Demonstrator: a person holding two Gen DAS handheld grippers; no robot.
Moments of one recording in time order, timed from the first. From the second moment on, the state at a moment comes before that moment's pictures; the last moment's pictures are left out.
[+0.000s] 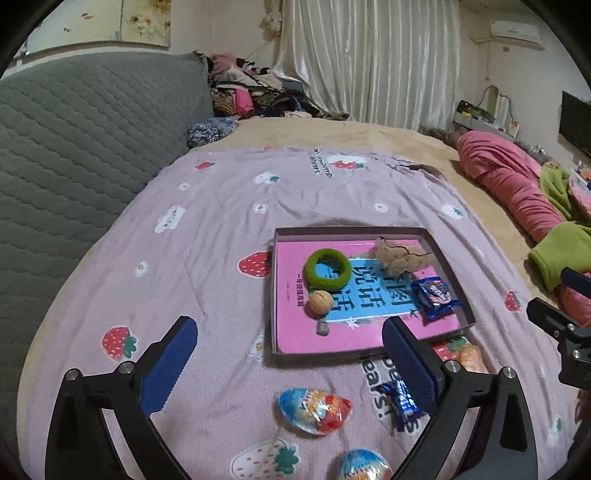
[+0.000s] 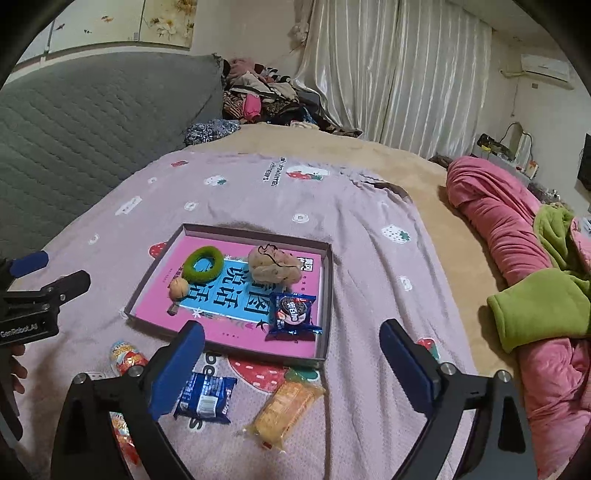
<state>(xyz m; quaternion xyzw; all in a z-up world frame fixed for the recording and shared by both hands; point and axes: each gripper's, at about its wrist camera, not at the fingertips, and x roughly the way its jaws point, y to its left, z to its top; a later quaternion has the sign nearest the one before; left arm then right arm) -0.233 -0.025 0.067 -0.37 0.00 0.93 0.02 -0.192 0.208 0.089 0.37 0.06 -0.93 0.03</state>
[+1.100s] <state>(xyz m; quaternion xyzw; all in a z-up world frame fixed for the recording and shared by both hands) -0.119 -0.005 0.133 -0.32 0.02 0.95 0.03 -0.087 0.215 0.159 0.31 0.07 -0.95 0.02</state>
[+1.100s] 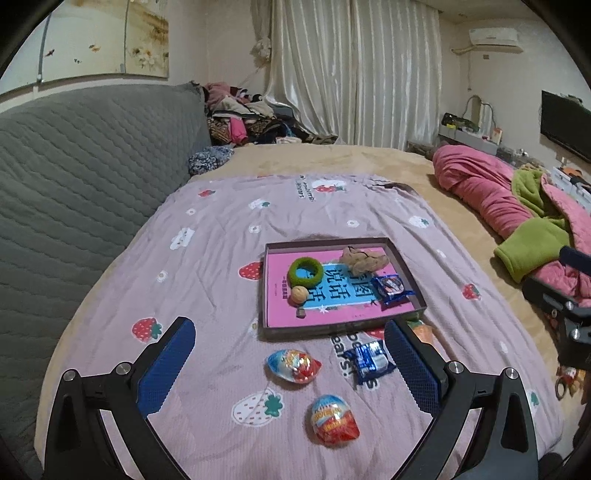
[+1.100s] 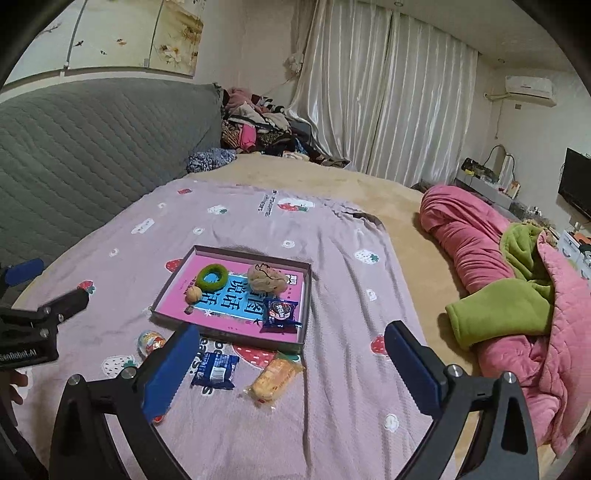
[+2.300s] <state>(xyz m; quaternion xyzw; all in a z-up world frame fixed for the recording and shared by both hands) -0.046 0.000 0.107 -0.33 0.04 0.94 0.03 -0.019 0.218 0.146 0.30 0.08 -0.95 0.01</state>
